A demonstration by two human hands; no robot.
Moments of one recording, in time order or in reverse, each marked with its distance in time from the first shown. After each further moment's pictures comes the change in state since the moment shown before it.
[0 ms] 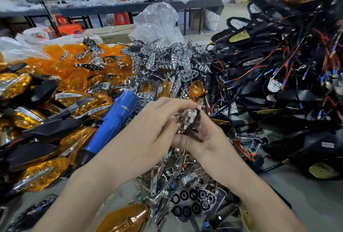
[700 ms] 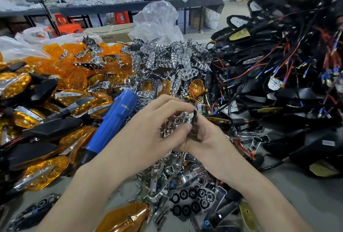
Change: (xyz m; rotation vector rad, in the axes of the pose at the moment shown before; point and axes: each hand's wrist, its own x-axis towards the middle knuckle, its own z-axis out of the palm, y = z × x) left_hand 0.001 -0.010 0.005 0.004 0.031 0.101; right_hand 0.006 -0.003 -0.001 0.097 -0.041 0.120
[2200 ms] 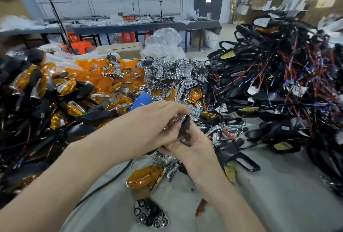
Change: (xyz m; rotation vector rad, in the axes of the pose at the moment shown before) left_hand -0.043 0.078 -0.077 0.299 -0.238 0.090; right_hand -0.068 -0.053 0.088 0.282 0.190 -0.047
